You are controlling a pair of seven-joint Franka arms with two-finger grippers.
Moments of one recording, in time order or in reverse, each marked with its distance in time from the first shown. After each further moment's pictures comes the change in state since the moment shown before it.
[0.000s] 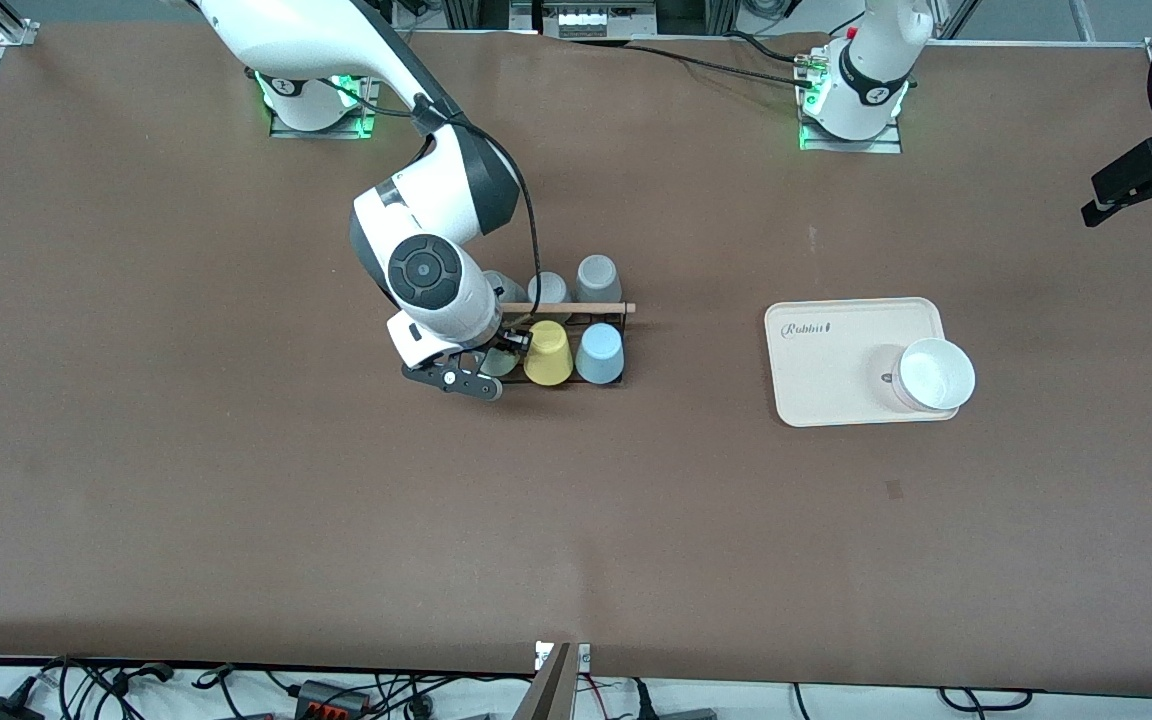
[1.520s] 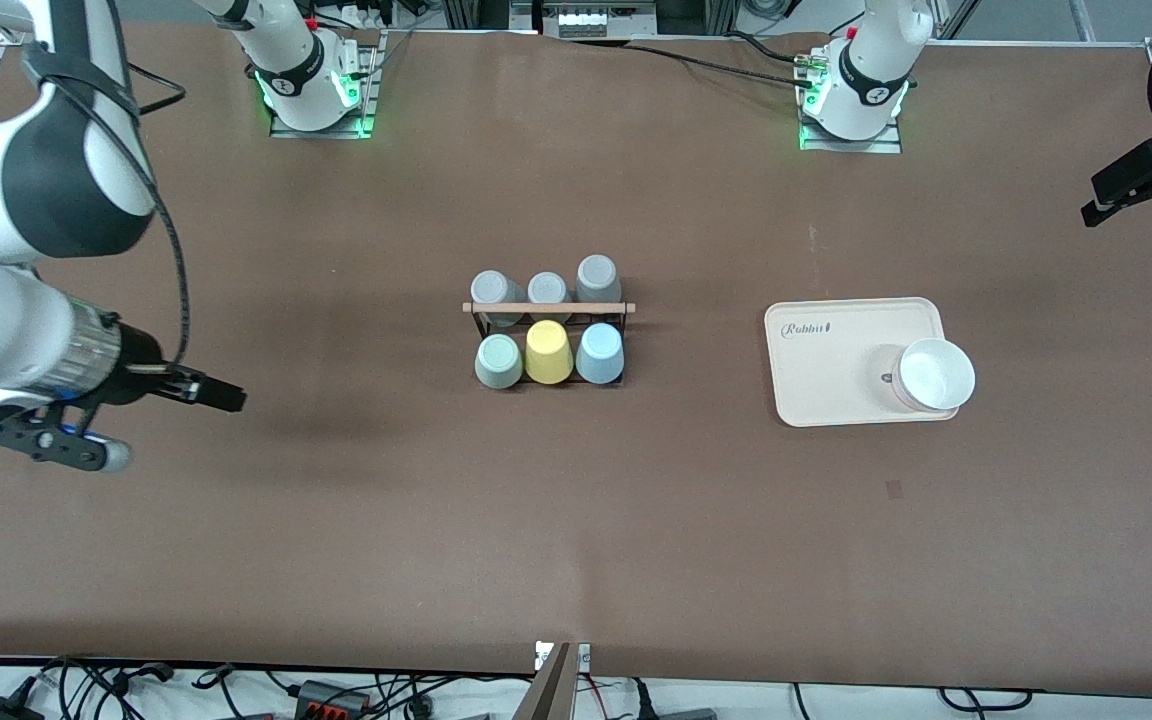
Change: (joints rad) left arm 0.002 0.002 0.000 -0.001 0.000 -0.004 0.000; right arm -0.450 -0.114 -0.035 0.342 -0.022 -0.380 -0.493
